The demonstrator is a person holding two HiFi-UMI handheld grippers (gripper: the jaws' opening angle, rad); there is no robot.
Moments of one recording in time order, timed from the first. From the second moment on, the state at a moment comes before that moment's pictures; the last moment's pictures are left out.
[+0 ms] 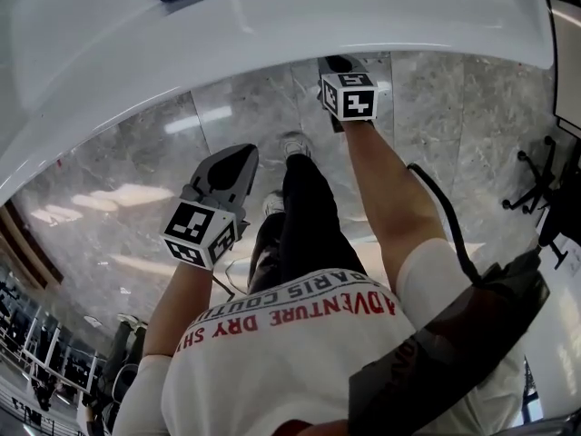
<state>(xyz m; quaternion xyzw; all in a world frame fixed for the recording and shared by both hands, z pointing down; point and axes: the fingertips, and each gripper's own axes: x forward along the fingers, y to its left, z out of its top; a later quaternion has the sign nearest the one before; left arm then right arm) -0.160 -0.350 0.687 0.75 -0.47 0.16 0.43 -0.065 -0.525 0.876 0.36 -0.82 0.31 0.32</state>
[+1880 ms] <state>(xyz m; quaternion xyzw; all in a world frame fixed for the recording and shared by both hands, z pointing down) -0.138 -0.171 0.421 0.85 -0.42 0.12 0.30 -0.078 -0.191 0.423 0.18 -0.93 0.21 0.23</state>
